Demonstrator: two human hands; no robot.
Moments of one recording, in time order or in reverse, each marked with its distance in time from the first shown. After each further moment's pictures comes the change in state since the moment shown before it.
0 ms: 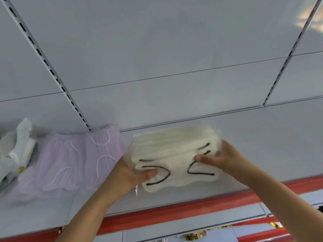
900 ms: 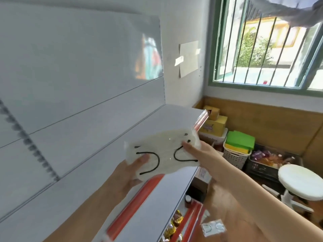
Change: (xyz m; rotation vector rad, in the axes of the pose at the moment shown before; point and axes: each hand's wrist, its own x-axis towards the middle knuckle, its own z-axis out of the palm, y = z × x) left_hand 0.175 0.234 0.543 -0.336 -0.728 -0.124; right_hand -0.286 0.046 -0.460 0.195 0.980 0.208
